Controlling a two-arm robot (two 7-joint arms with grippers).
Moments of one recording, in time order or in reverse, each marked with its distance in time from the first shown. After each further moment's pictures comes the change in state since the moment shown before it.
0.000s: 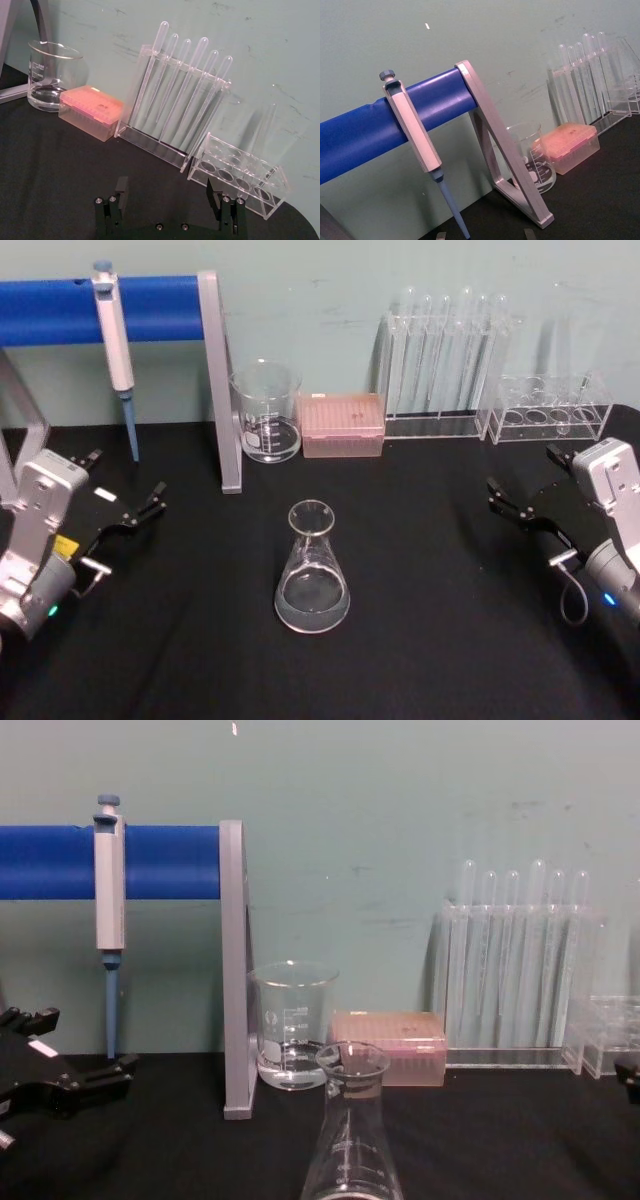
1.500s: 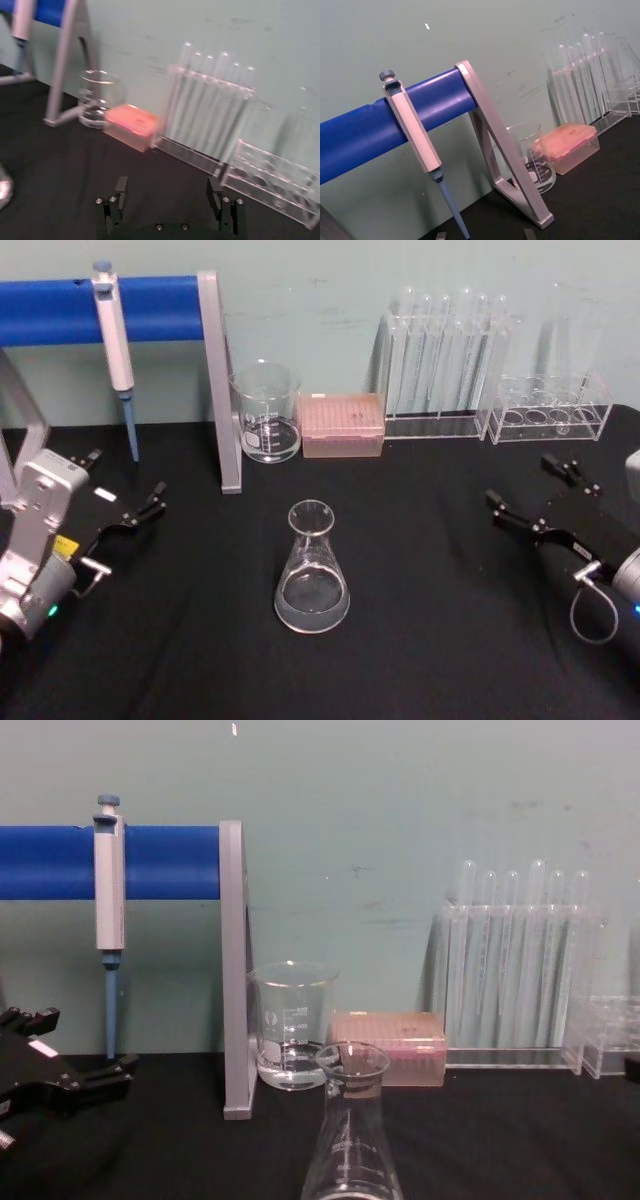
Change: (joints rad) left arm 0.000 0.000 0.000 0.000 0.000 0.000 0.000; right arm -0.094 0.057 0.103 -0.091 0.169 -0.028 0.248
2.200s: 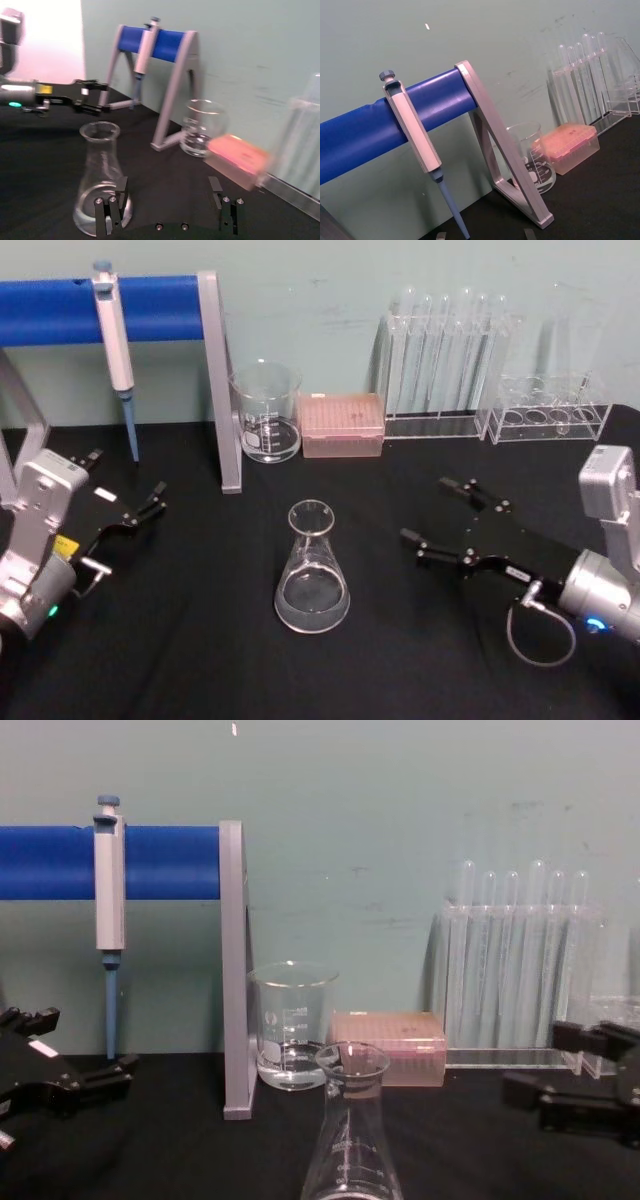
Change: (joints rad) left arm 0.000 0.000 0.000 0.000 0.000 0.000 0.000; right arm 0.061 -0.042 -0.064 -0.003 0.085 -0.008 0.351
